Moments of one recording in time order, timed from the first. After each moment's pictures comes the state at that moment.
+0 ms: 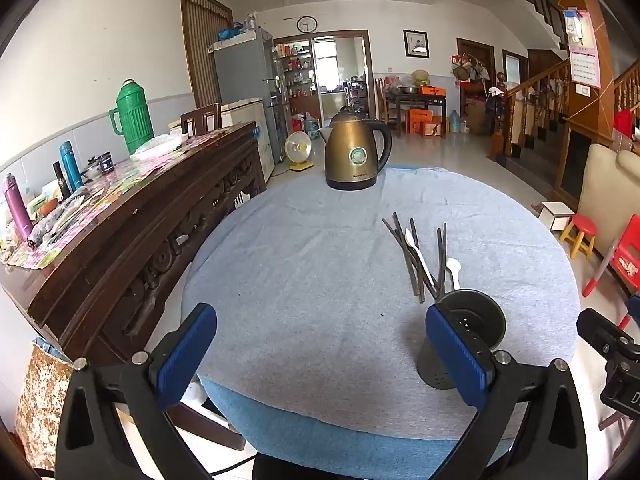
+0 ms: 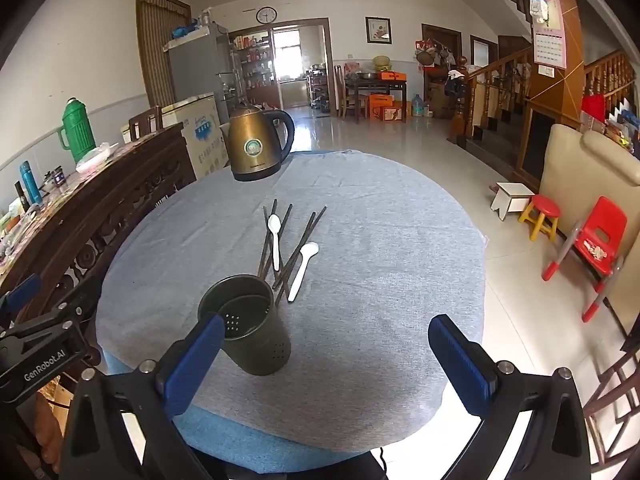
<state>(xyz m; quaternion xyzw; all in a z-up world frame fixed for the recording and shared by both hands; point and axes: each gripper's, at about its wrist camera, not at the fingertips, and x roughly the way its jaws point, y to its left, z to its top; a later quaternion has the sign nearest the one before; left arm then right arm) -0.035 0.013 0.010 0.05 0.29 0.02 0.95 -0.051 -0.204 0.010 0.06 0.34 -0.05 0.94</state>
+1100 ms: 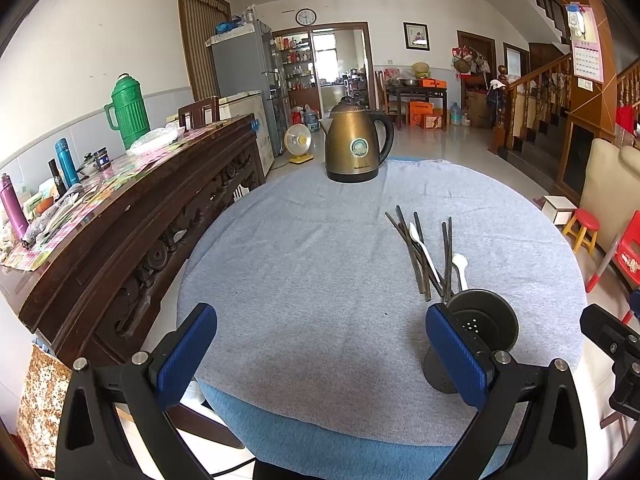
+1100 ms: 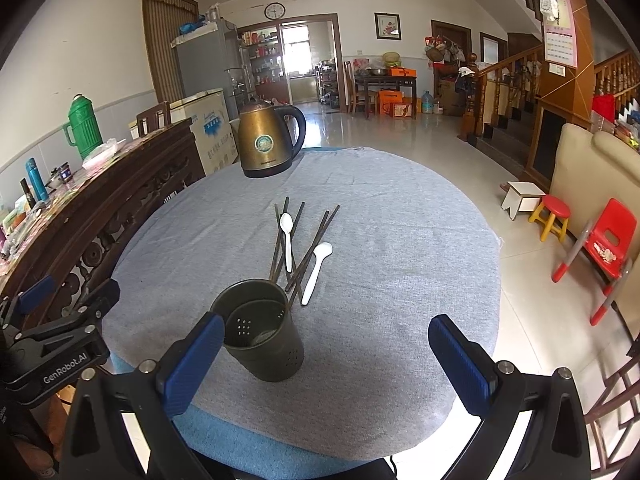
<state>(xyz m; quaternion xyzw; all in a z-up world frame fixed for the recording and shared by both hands) -0.018 0.015 0.004 0.05 0.31 0.02 0.95 -0.034 -0.197 0.004 0.06 0.34 -0.03 0.94</state>
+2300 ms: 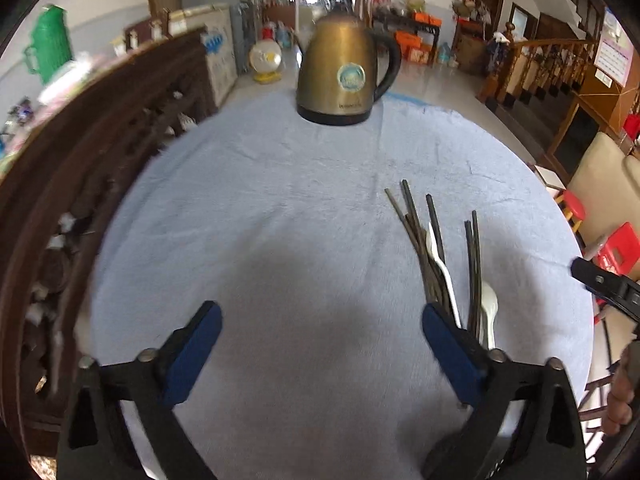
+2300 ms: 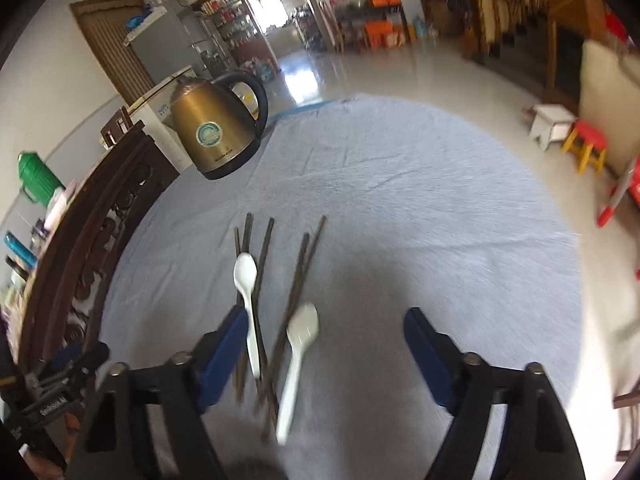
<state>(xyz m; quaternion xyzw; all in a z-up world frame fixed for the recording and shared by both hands) 0.211 0.023 -0.047 -0.01 0.47 -0.05 0.88 0.206 -0.288 -0.056 0.17 0.44 0.00 0.88</state>
